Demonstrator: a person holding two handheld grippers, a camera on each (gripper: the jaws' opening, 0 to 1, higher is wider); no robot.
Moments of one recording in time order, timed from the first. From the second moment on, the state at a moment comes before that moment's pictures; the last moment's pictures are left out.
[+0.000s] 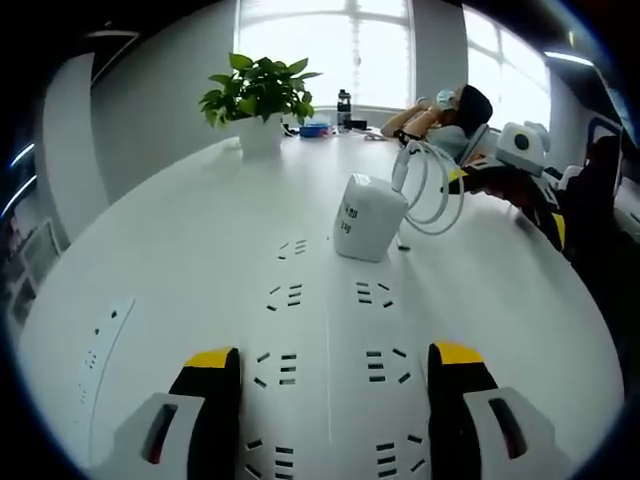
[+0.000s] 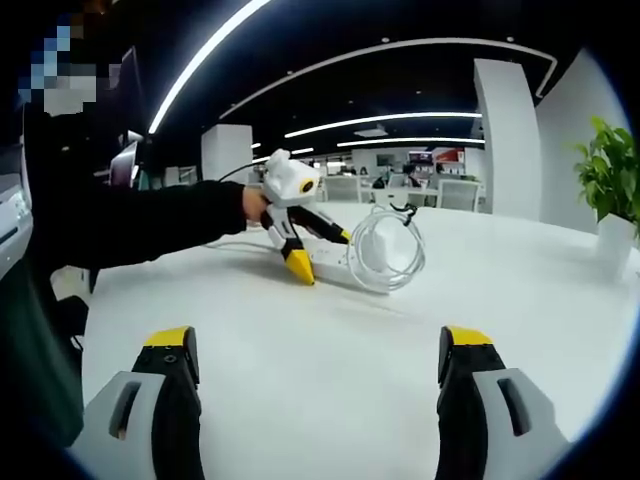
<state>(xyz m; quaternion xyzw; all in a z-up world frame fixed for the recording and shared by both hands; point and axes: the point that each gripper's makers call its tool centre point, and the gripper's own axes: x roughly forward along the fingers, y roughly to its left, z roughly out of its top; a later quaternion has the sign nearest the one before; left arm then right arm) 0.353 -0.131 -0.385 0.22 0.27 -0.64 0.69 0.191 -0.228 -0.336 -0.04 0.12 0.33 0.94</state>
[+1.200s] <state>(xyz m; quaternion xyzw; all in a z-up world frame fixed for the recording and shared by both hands) 0.335 -0.112 -0.386 0.22 0.27 -0.64 0.69 0.181 -0.219 -0.330 -0.04 0.12 0.34 0.93</state>
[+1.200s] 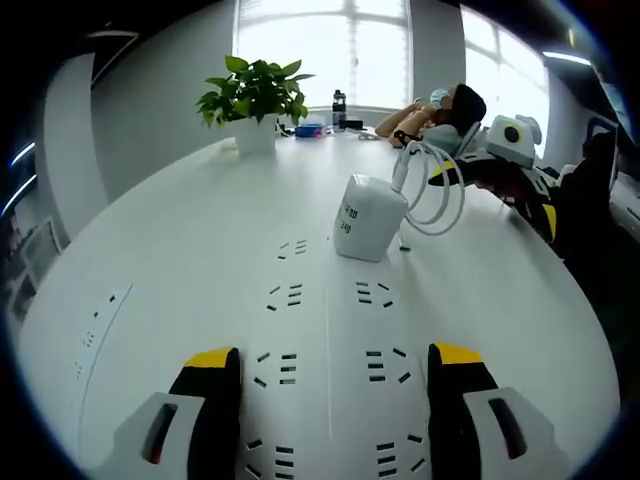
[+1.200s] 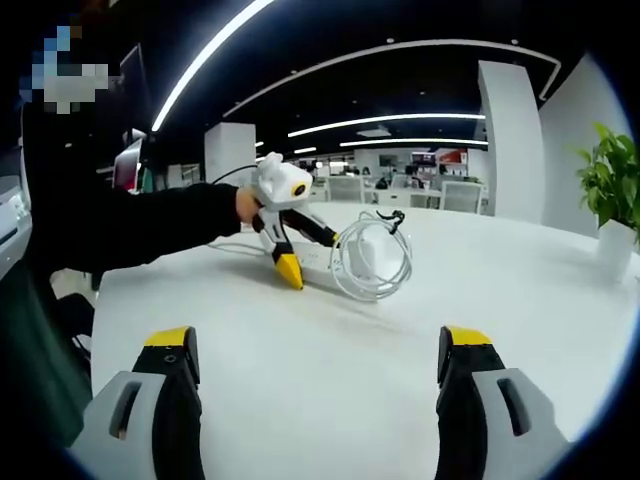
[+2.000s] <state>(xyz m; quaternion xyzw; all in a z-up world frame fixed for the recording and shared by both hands) 0.321 -0.099 -0.385 0.22 0.27 -0.64 0.69 0.171 -0.207 -0.326 -0.05 0.12 0.35 0.93</state>
